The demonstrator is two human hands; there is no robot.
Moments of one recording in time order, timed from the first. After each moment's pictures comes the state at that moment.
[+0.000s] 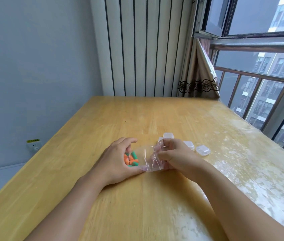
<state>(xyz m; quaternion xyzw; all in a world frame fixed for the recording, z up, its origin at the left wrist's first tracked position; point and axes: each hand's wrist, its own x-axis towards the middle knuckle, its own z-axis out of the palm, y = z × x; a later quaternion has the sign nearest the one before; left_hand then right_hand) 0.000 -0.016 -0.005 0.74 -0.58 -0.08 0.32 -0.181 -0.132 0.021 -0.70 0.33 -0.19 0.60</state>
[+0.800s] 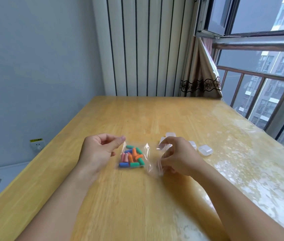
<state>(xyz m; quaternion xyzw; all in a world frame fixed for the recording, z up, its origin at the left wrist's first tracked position) 0.010 -0.004 0.017 0.71 -0.26 -0.19 0.62 -0.182 -0.130 0.023 -0.80 0.39 -0.18 0.42</state>
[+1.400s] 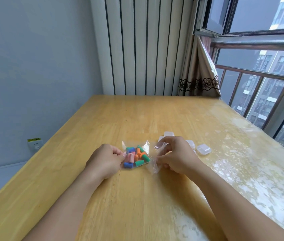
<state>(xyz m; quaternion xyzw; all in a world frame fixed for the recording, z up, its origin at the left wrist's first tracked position) 0.003 -0.012 0.000 0.85 -0.36 -0.17 0.35 -0.178 -0.132 0.018 -0.79 0.39 -0.21 0.43</state>
